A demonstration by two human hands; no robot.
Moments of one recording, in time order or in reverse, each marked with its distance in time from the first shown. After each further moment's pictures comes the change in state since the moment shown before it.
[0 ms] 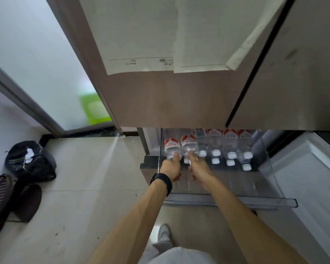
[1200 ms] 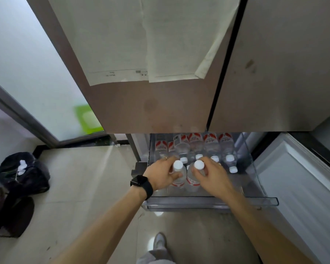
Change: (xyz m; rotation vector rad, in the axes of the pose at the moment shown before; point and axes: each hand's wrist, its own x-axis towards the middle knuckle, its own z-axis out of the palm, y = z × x) left_hand -0.042 0.015 -0.021 0.873 -0.101 0.800; right_hand -0.042 0.031 -0.090 -0.531 0.211 -0.672
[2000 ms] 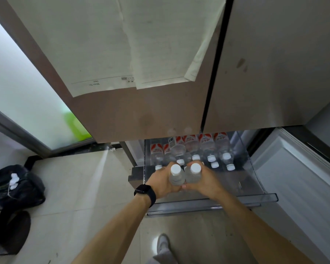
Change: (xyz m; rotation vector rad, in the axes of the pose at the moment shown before) left_hand 0.017 -0.009 0.030 -0.149 -0.097 -0.058; right_hand 0.008 0.010 0.025 0.297 -0.147 0.195
